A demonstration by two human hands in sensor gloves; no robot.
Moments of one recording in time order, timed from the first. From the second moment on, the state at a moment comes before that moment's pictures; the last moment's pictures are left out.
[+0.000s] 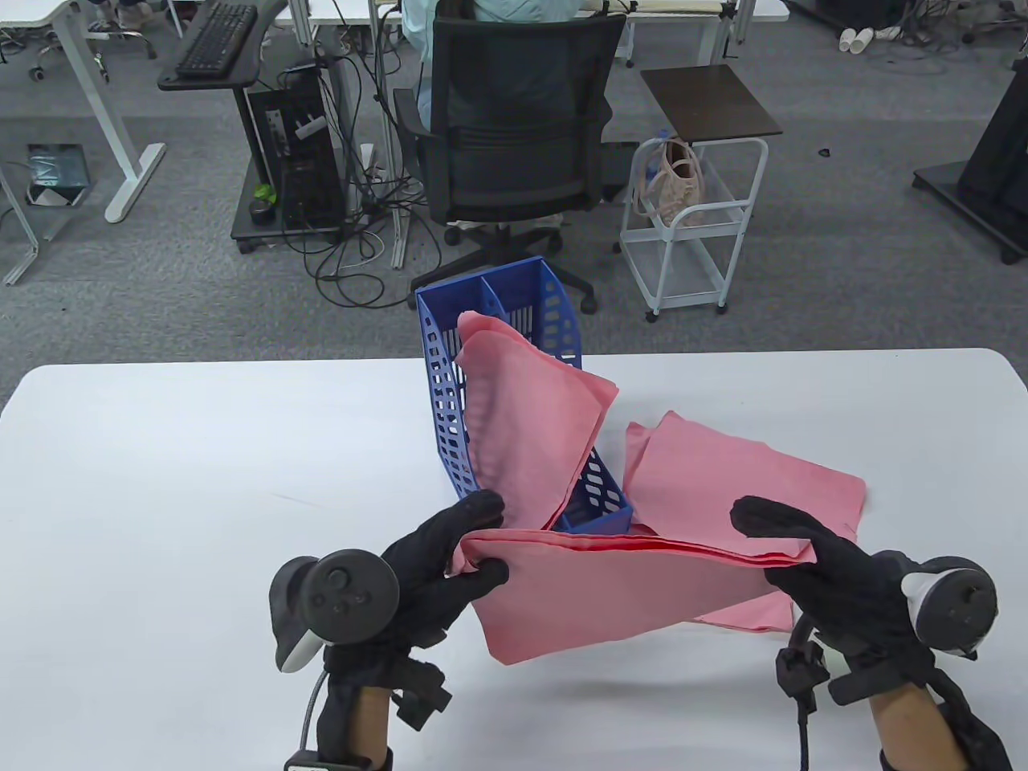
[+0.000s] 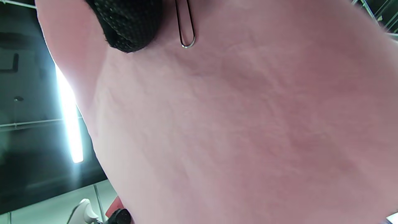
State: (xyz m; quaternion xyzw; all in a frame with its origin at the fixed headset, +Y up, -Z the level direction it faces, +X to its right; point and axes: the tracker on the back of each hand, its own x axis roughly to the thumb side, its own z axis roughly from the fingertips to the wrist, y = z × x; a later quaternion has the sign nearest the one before) left_hand -0.162 -0.577 -0.299 0.12 -0.24 0.33 0.91; right_hand 0.274 -0.599 -0.310 0.35 -0.21 0.78 0.47
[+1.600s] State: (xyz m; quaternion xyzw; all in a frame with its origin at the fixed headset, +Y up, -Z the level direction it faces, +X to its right) left_hand -0.081 -0.594 -0.294 0.01 -0.31 0.12 0.94; right_hand 0.207 -0.607 -0.278 0.37 -0.21 0.89 0.18
